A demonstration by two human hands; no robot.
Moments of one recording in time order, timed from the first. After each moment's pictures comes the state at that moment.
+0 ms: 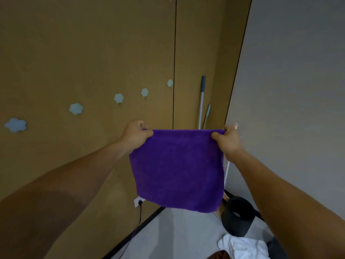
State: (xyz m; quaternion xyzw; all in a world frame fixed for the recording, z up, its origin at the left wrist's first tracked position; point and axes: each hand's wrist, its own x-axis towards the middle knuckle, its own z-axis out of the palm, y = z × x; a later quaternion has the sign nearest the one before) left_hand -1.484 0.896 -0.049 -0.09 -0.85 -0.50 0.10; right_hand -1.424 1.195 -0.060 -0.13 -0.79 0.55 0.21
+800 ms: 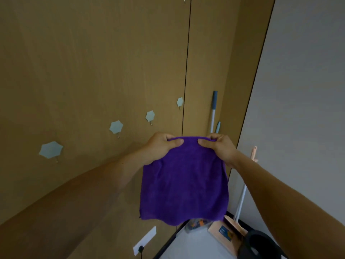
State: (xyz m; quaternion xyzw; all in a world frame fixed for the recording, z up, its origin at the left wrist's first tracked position) left_hand -1.678 0.919 -0.031 -0.24 -0.80 -0.54 -0.06; right_hand -1.629 1.145 -0.035 -0.01 -0.77 0.63 0.07
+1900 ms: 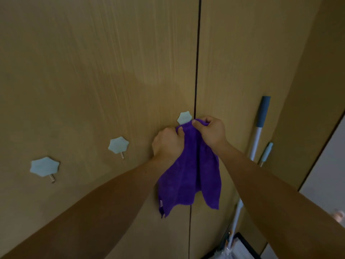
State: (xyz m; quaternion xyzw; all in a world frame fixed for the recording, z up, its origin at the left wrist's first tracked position) left_hand -1.941 1.063 -0.045 0.10 -0.92 -0.27 0.27; right_hand -2.004 1.197 -0.047 0.07 -0.77 0.61 0.15
